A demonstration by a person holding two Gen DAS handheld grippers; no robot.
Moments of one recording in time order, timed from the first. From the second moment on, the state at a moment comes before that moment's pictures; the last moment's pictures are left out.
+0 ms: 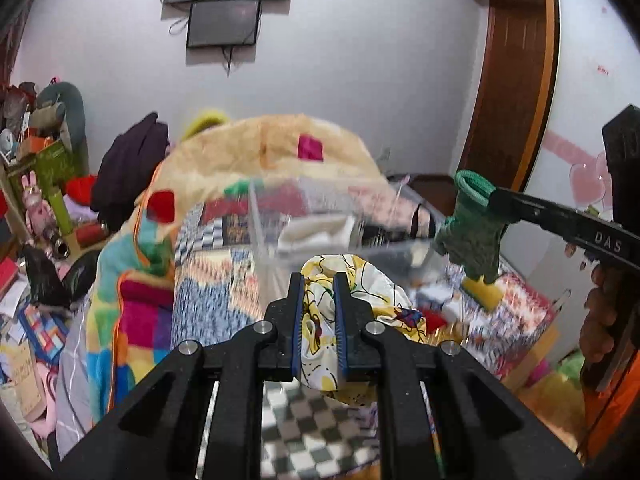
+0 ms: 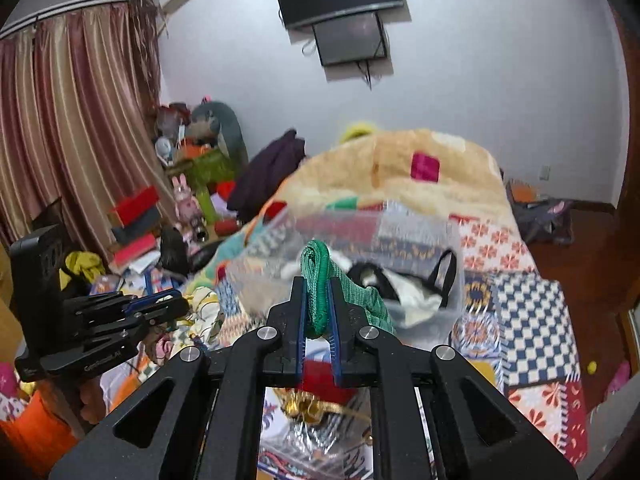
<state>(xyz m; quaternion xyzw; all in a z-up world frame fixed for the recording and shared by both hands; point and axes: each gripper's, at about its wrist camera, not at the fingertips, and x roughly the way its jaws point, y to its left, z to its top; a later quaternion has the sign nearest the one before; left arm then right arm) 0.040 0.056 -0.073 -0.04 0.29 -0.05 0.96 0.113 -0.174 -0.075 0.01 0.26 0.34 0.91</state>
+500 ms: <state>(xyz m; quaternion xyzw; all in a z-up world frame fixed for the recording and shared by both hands) 0.115 0.062 -0.049 -0.07 0.26 -0.02 0.96 0.151 -0.170 -0.058 0.00 0.23 0.31 0.92</state>
